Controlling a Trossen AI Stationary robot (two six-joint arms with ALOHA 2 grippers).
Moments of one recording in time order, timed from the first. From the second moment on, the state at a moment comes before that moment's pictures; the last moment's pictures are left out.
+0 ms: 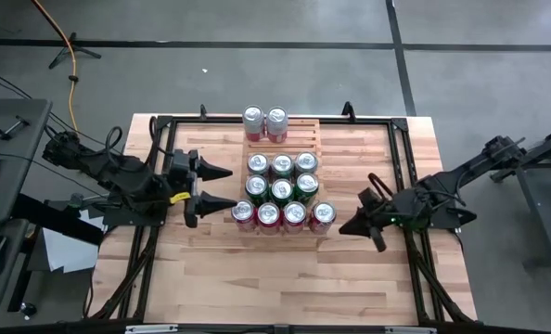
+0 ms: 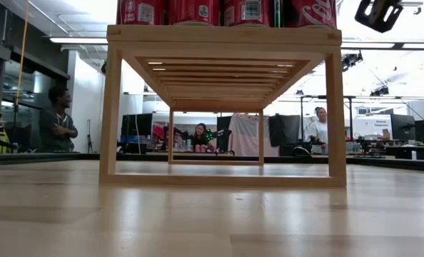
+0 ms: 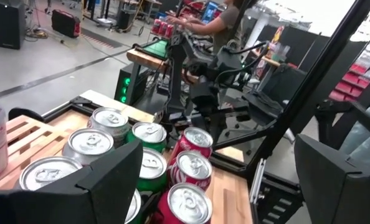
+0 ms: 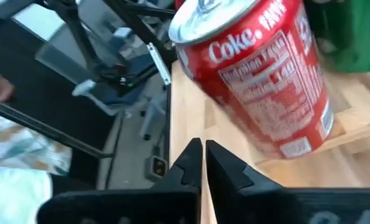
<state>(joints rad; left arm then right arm) -0.47 1.02 1.19 -0.27 -0.60 -0.41 0.49 0.85 0.70 -0.21 0.17 0.78</state>
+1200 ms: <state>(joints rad) -0.47 1.02 1.19 -0.30 -0.60 -0.42 0.42 0.95 0.73 -0.21 0.23 0.70</state>
